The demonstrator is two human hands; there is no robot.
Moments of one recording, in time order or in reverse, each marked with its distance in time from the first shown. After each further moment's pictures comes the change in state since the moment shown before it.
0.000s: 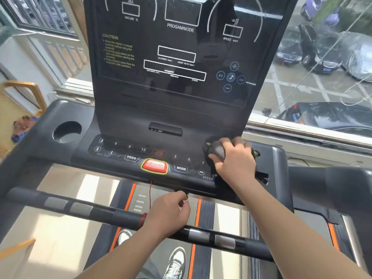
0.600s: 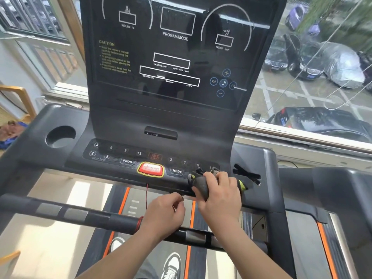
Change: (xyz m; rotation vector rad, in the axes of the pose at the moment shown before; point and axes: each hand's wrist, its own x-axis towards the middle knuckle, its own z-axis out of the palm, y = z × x) left_hand -0.002 0.003 -0.008 -0.072 0.022 0.026; right_hand -0.100 -0.022 0.021 0.063 0.175 -0.050
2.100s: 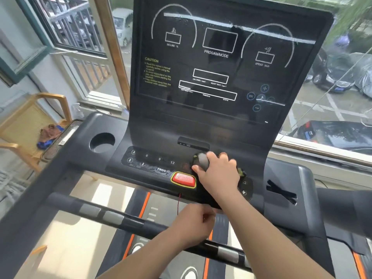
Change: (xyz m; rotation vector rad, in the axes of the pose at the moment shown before) left_hand 0.008 0.010 -0.041 -0.131 -0.336 -0.098; right_hand 0.101 -0.103 -0.002 0.072 -0.395 0.120
